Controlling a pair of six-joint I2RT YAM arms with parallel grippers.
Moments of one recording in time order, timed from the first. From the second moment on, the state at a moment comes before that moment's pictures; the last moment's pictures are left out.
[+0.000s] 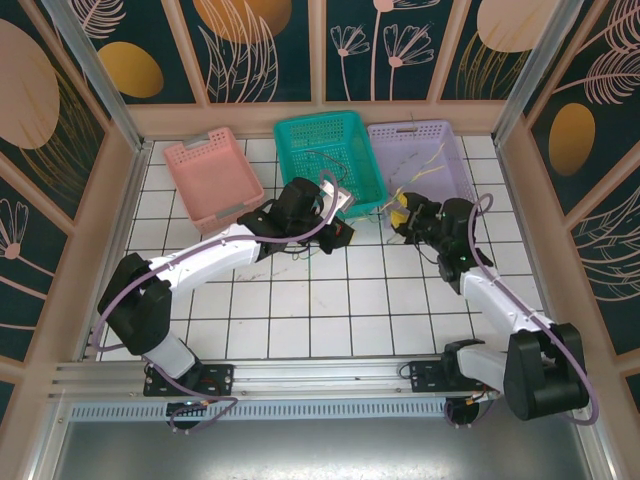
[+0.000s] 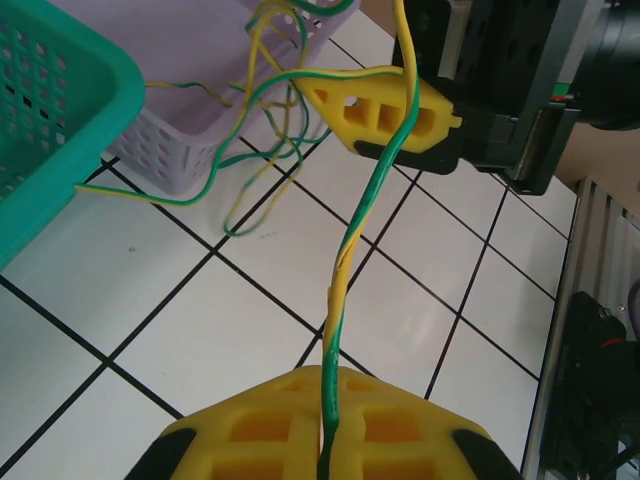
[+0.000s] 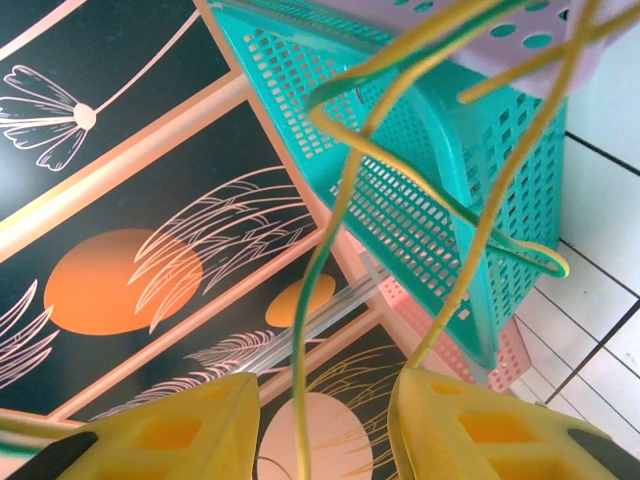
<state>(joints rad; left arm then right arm) -0.79 1.62 1.19 -0.19 0.43 -0.23 0.21 1.14 0.56 0.29 -0.38 1.97</state>
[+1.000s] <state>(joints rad) -0.80 1.50 1.21 -0.21 0.14 -0.18 0.02 1.18 0.82 -0.13 -0.37 1.52</state>
